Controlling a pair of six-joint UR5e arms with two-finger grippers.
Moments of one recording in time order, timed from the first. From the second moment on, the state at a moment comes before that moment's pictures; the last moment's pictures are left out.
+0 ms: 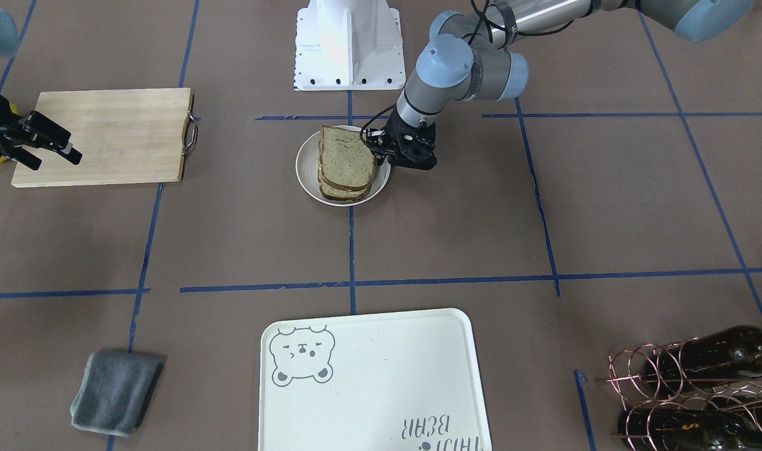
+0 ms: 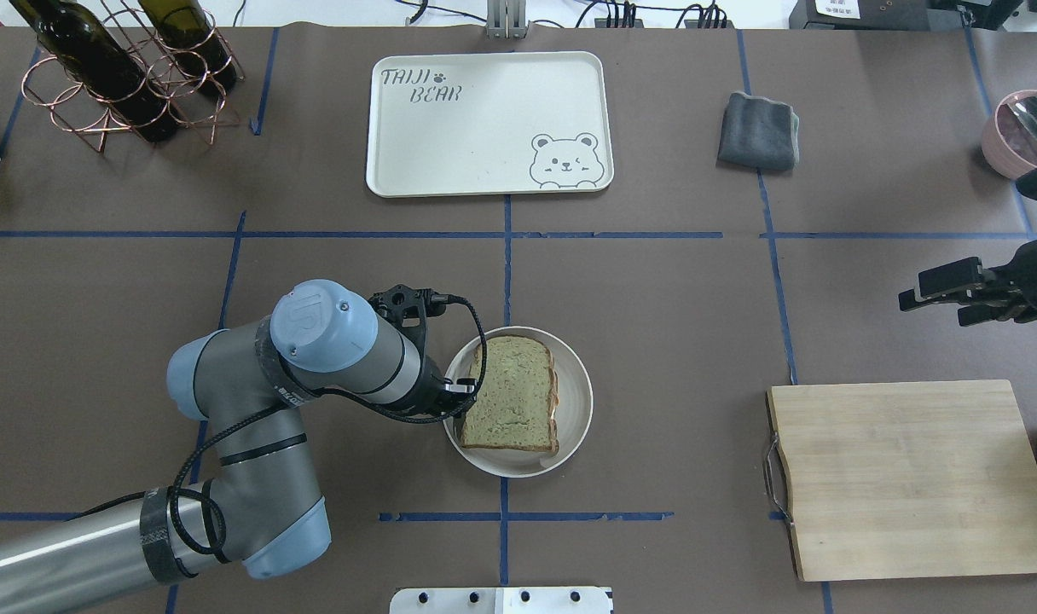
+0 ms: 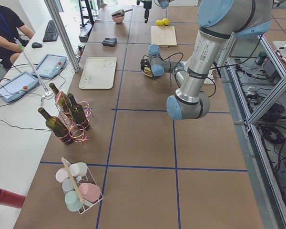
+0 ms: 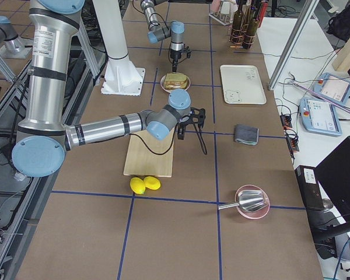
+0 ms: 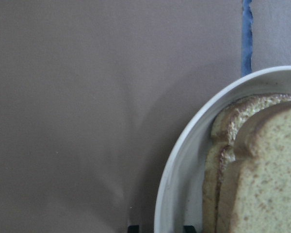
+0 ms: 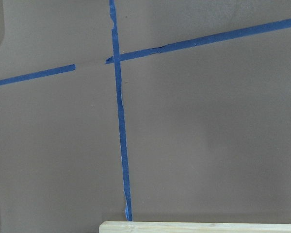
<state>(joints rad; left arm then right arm) -0.41 -2.12 -1.62 -1.99 -1.96 -1.33 1.04 -1.73 1.91 -0.92 2.37 1.05</state>
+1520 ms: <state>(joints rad) -0.65 -2.16 -1.55 -2.24 -2.08 -1.55 1.06 -1.74 1.93 -0.92 2.37 1.05</state>
